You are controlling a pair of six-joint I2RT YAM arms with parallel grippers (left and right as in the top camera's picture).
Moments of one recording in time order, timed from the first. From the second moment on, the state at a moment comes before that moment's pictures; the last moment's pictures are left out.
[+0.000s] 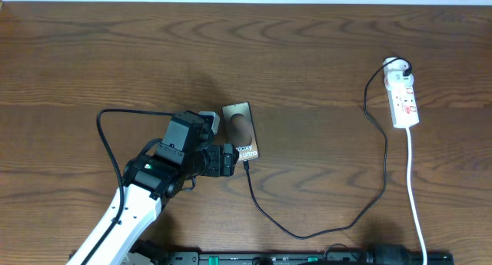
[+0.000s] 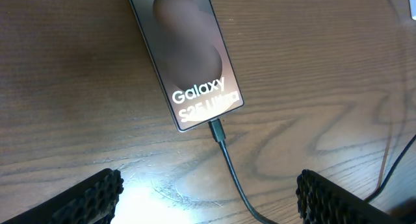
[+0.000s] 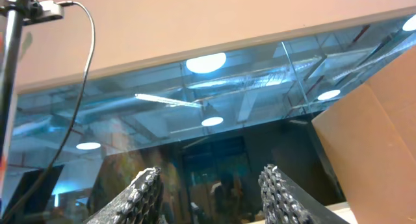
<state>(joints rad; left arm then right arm) -0.43 1.12 0.75 -0.62 0.25 -0.38 -0.03 0.05 1.68 -0.84 0.08 0.23</state>
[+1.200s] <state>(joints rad) -0.43 1.12 0.75 -0.62 0.25 -0.38 0.04 0.02 1.67 -0.72 0.08 0.23</state>
